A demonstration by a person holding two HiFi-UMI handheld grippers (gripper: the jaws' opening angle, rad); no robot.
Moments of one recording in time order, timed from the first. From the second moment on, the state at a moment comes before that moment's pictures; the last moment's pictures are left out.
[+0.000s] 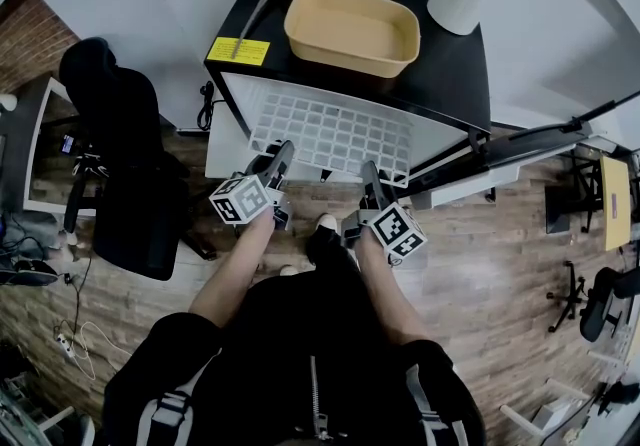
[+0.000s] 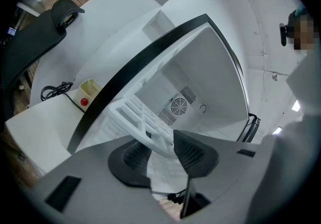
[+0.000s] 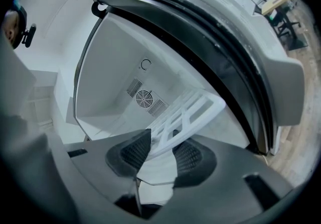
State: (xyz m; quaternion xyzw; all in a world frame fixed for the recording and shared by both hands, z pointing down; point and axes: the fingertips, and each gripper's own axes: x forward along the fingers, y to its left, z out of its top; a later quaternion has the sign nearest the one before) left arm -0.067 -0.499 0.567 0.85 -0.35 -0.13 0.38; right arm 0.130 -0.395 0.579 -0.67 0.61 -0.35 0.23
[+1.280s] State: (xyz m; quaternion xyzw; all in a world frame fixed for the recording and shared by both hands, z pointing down) left arm -0.040 -0.557 0.570 0.83 -0.37 -0.15 0.38; right arm 0.159 -0.452 0.580 -0.69 0.60 -0.33 0.24
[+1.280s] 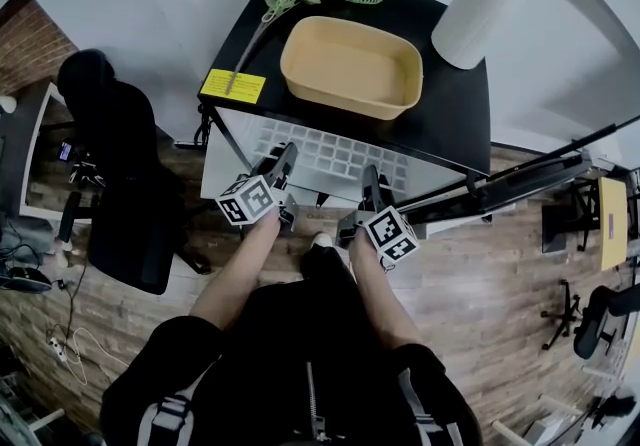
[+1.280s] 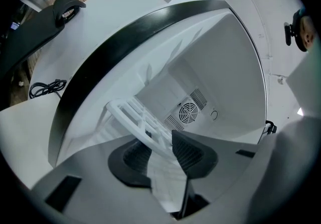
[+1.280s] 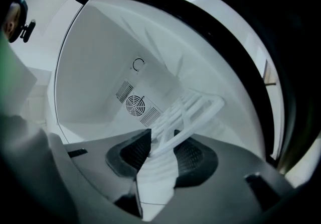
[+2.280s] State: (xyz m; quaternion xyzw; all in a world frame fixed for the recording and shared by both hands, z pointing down) left arm -0.032 -0.574 0.571 0.83 -0.36 -0.16 0.39; right arm 0.169 -0.471 0.581 -0.69 0.59 -0.34 0.24
